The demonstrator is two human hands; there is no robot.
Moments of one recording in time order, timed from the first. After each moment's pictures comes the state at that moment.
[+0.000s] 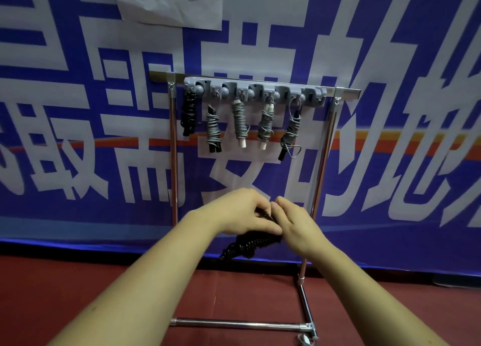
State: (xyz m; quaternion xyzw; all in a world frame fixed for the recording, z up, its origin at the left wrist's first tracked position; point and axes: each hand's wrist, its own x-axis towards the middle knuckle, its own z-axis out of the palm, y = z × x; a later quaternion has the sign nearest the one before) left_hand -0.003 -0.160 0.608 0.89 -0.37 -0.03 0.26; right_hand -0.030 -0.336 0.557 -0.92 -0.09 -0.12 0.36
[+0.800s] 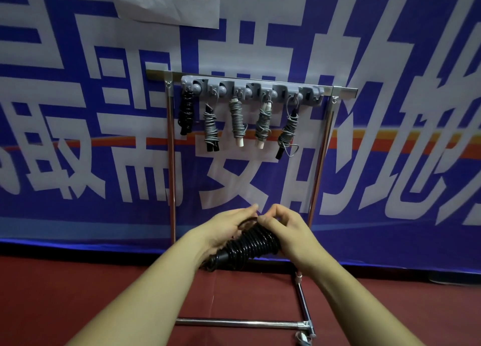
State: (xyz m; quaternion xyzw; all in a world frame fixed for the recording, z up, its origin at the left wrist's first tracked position) left_hand -0.003 -0.157 0.552 0.68 -0.10 -0.25 0.68; right_hand -0.057 -0.321 0.555 -0.76 -0.10 -0.03 0.65
